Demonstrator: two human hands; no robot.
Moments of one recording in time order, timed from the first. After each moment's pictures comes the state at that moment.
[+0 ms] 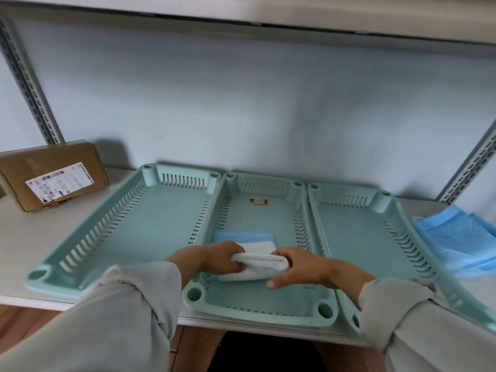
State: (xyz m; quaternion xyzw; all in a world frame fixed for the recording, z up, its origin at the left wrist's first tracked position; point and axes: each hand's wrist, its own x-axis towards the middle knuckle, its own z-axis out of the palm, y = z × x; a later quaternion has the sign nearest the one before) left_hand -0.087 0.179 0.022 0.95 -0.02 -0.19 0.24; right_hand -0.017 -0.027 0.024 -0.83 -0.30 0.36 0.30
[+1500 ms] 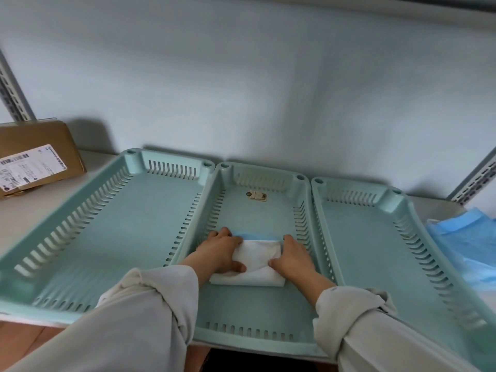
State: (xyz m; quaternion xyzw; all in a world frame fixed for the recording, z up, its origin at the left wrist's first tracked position) left_hand -0.033 0.179 -0.022 0.97 0.09 -0.18 0.13; right_hand 0.031 0.019 -0.040 -0.96 -0.10 0.16 0.19
